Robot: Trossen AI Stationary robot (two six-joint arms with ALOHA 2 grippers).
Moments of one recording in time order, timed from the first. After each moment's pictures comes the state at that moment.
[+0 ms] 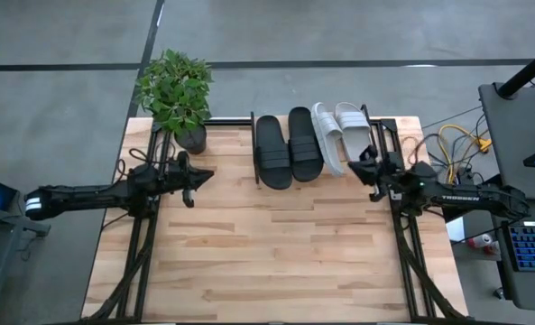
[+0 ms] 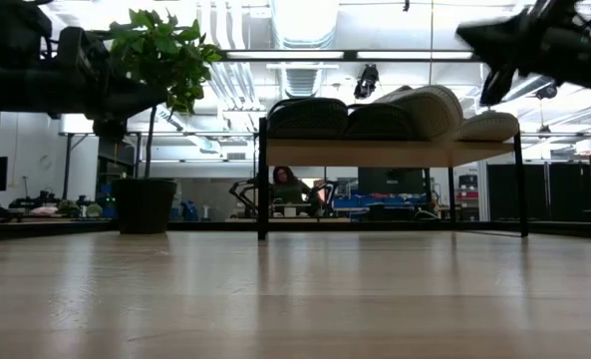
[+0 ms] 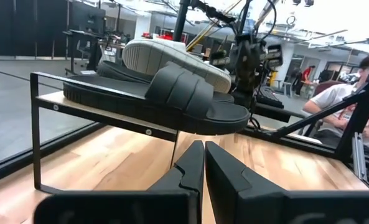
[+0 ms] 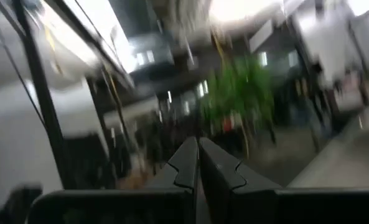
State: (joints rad) left arm 0.23 0.42 0.01 0.46 -0.02 -0.20; right arm -0.23 0.42 0.01 0.82 -0.06 0.38
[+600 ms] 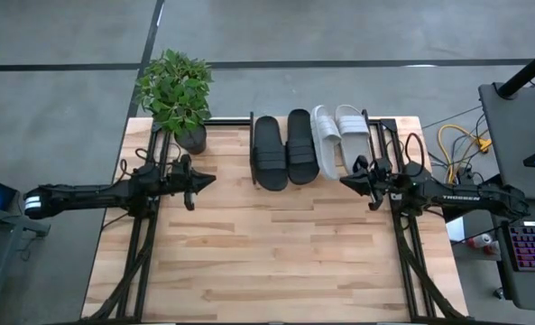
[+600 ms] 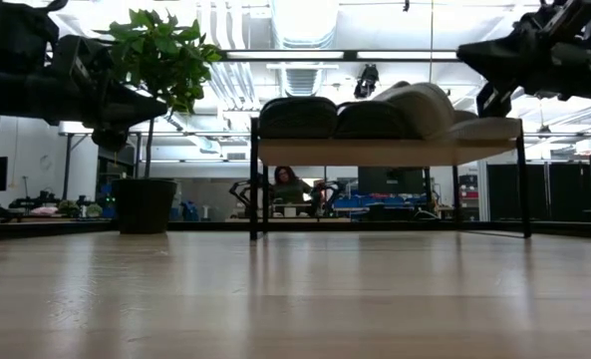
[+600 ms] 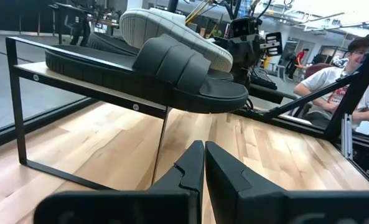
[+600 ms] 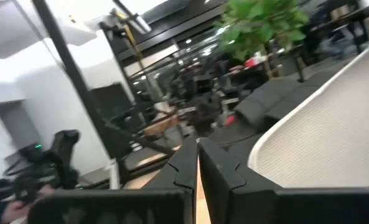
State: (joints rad) left arm 0.22 0.43 0.01 0.41 0.02 -0.23; right arm -0.21 0.41 0.01 0.58 -0.23 0.46
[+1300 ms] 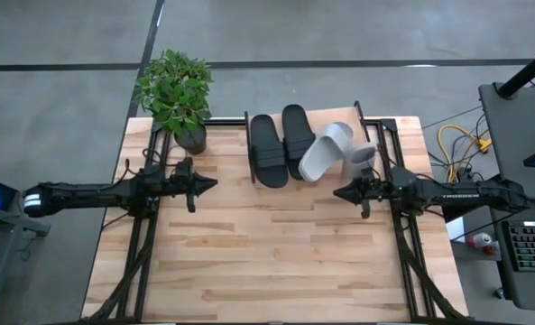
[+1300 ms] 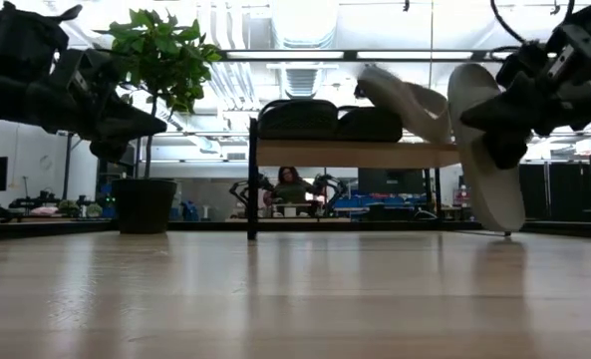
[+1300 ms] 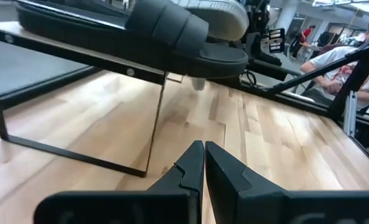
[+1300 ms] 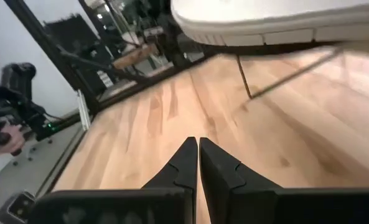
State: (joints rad) left arm 0.22 0.46 0.01 0.35 0.04 -0.24; right arm -0.14 0.42 0.01 0.28 -0.15 0.42
